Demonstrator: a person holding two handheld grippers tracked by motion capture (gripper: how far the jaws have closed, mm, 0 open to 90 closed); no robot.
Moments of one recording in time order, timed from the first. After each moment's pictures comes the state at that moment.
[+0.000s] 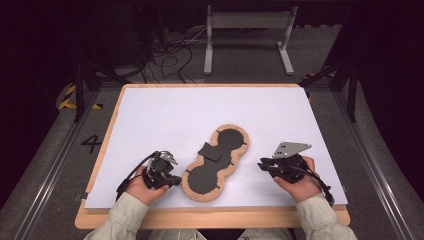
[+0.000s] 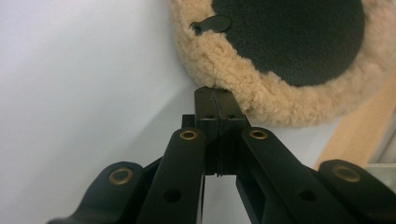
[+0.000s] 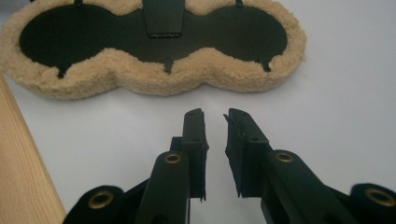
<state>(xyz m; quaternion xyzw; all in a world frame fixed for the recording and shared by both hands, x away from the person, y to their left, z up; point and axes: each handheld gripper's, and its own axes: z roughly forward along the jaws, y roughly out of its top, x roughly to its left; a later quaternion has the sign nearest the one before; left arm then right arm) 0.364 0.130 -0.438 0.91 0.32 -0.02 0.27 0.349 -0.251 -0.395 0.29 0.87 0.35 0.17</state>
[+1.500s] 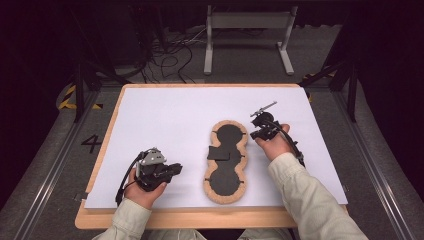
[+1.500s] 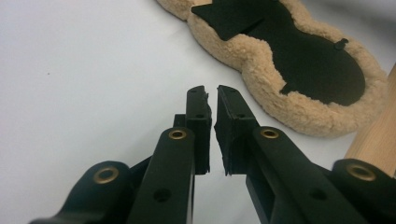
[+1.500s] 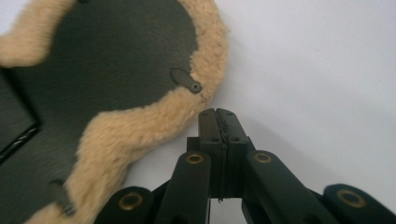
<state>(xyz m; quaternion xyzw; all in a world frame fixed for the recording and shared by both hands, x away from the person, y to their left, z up) 0.345 0.152 -0.422 0.83 0.35 0.10 0.42 0.488 -0.214 -0.410 0.44 0.86 0.22 0.13</state>
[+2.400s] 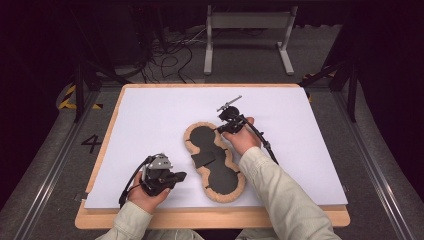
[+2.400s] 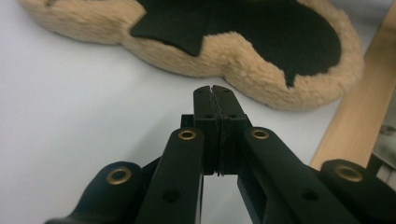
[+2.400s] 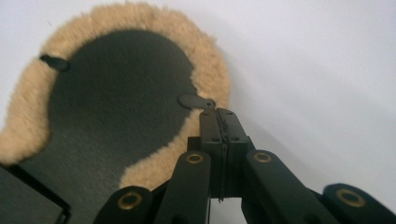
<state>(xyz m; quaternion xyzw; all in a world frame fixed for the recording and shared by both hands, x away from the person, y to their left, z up) 0.339 0.134 -0.434 0.87 0.31 0.05 0.39 0.518 -0.122 -0.416 0.38 0.87 0.28 0.11</state>
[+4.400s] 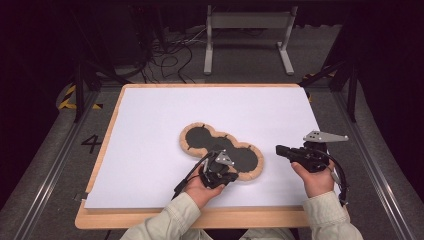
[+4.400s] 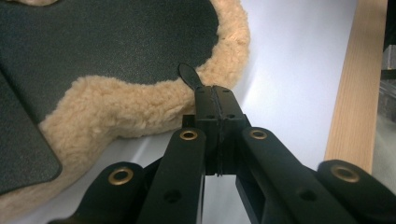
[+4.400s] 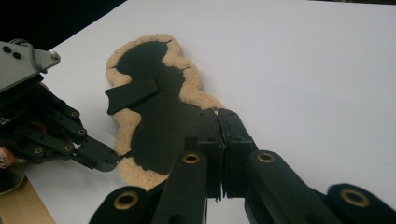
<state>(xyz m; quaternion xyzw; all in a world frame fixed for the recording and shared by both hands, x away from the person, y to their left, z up) 0.369 -0.008 -0.445 0.89 0.23 0.00 0.38 0.357 -0.304 -0.378 0.43 0.76 0.46 0.14</state>
